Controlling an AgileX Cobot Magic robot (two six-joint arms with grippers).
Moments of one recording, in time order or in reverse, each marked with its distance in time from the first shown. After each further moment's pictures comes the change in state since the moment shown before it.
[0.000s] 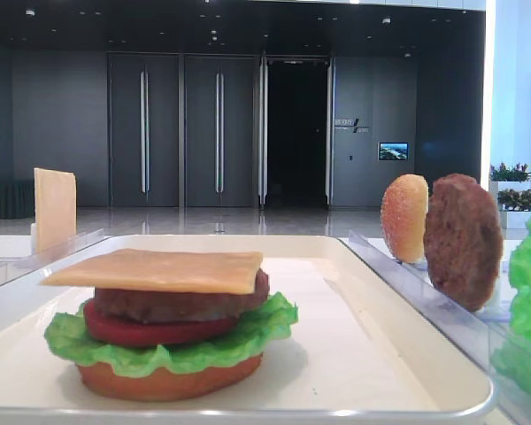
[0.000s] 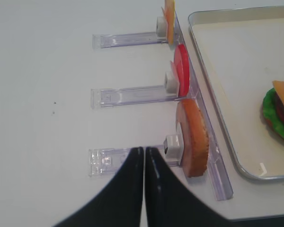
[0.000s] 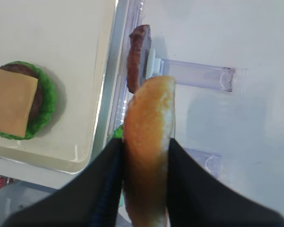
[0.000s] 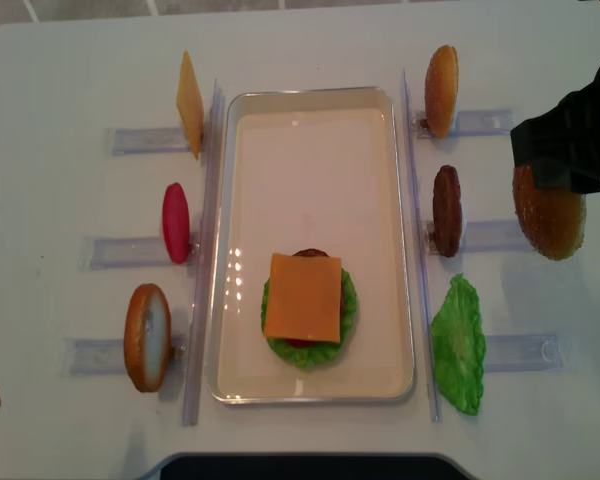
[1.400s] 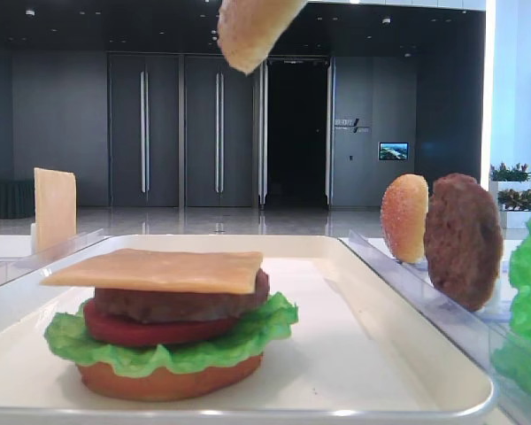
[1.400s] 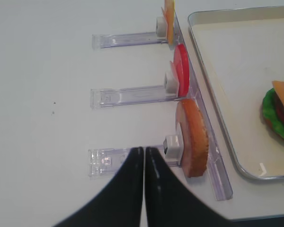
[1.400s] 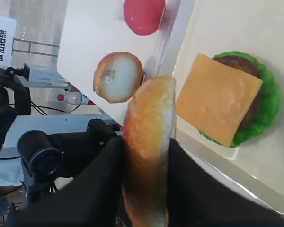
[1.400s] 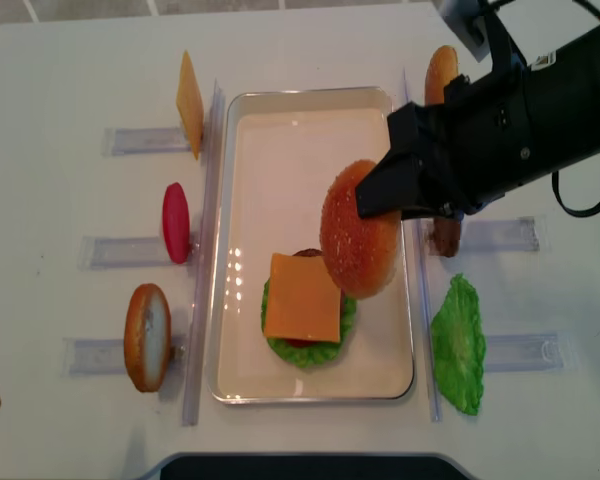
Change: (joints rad) left arm 0.000 0.000 0.000 -0.001 0.000 0.000; right arm -0.028 0.215 0.148 0.942 -0.213 -0.568
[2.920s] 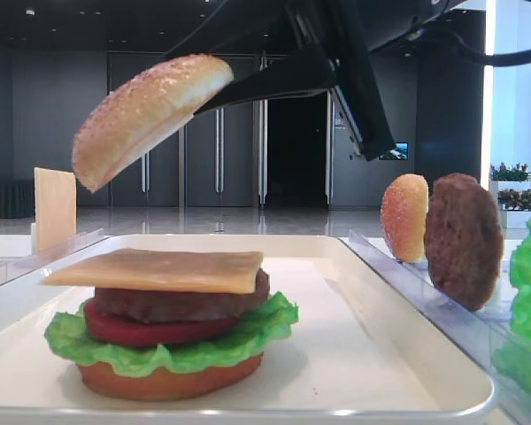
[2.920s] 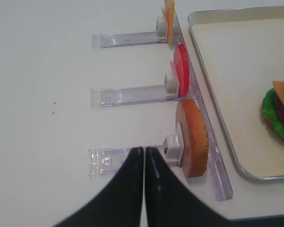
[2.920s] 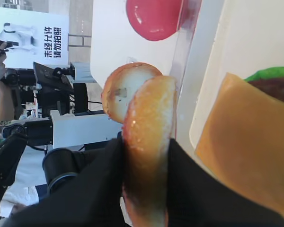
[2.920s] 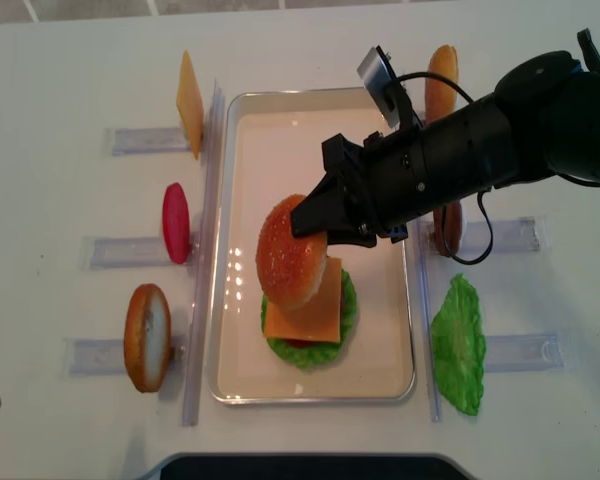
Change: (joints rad) left arm 0.000 0.000 0.000 0.000 0.000 0.000; right arm 0.058 0.370 0.024 0.465 -0.043 -0.407
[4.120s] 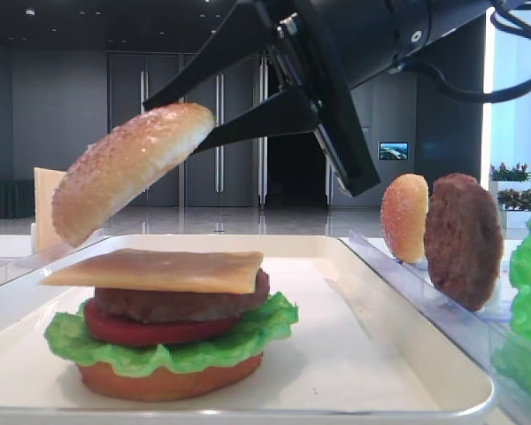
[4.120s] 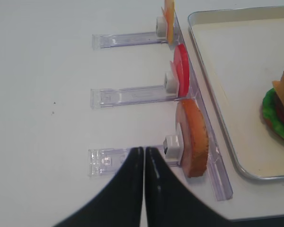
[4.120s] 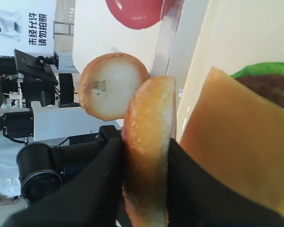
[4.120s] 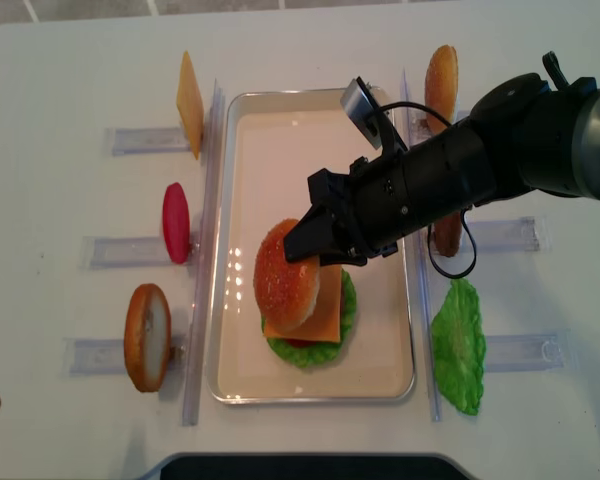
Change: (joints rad) left arm 0.000 0.000 0.000 0.000 0.000 0.000; right arm 0.042 0.055 0.001 0.003 -0.037 -0.063
